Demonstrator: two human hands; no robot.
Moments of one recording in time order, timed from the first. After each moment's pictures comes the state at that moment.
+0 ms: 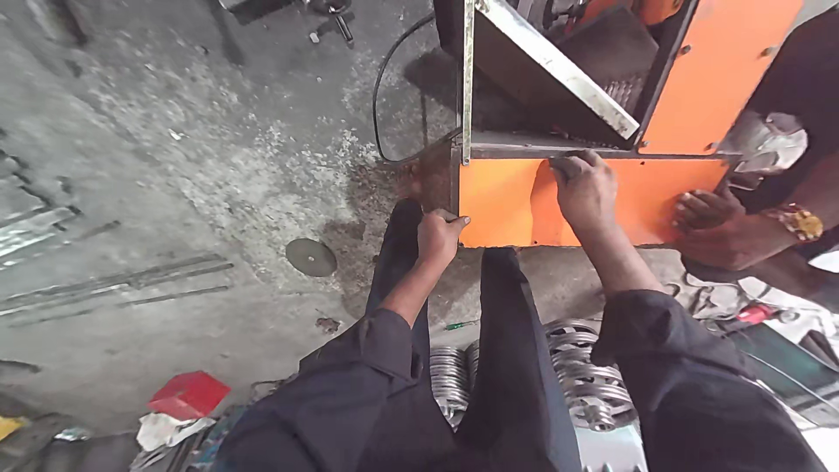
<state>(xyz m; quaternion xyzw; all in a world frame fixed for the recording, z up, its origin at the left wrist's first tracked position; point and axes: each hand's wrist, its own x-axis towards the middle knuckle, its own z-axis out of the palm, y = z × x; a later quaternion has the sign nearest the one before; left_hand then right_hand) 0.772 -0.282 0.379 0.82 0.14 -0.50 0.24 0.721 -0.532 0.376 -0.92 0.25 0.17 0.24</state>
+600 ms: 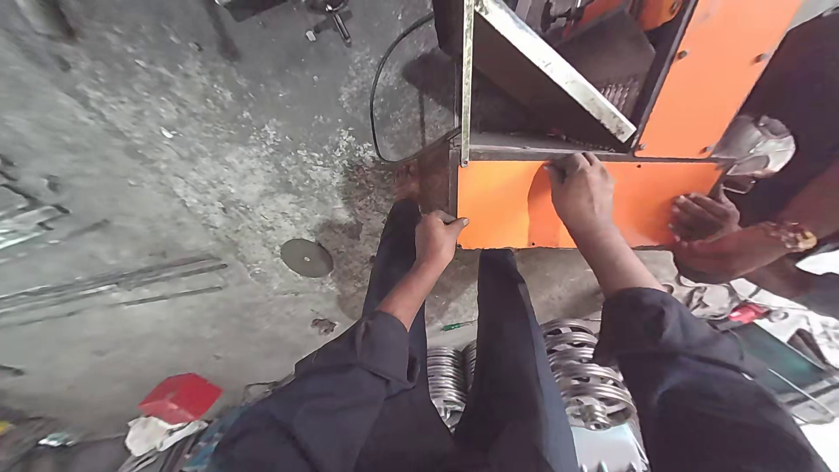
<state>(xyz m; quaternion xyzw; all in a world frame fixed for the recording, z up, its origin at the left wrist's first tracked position) 0.770 -0.281 0.377 0.83 0.14 -0.50 0.23 0.731 -0.529 0.381 -0.90 0.29 0.25 0.20</state>
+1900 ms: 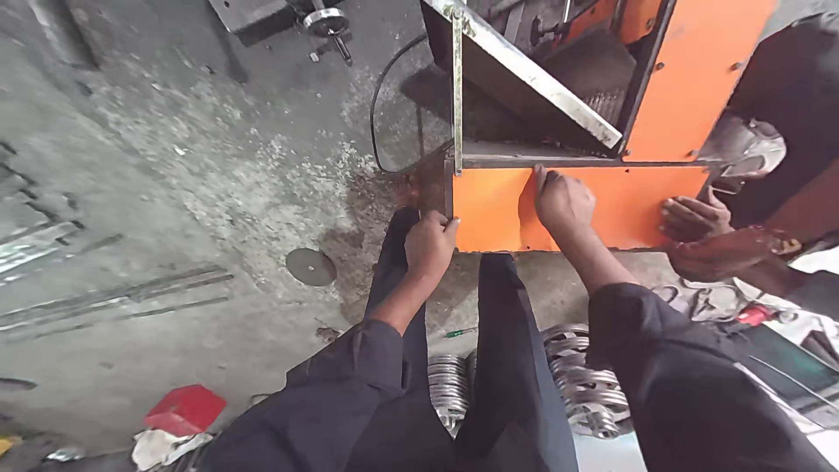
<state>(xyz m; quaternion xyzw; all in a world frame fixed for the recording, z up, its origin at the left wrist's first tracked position) 0.783 -0.286 0.397 0.88 0.02 -0.46 0.13 0.741 -0.516 0.384 -0.83 0.37 0.39 0.15</state>
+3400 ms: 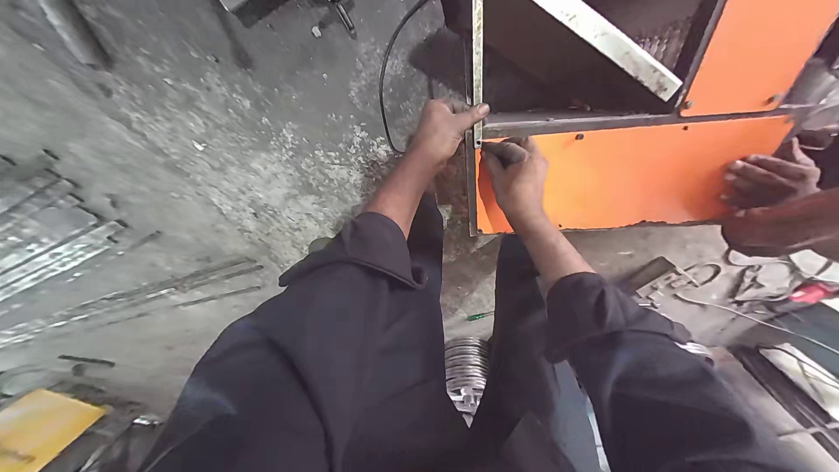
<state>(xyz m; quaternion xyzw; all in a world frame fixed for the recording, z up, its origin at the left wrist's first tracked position) 0.902 -0.319 0.330 0.74 0.04 -0.50 0.45 0.761 -0.404 0.349 -0.83 0.36 0.03 0.43</state>
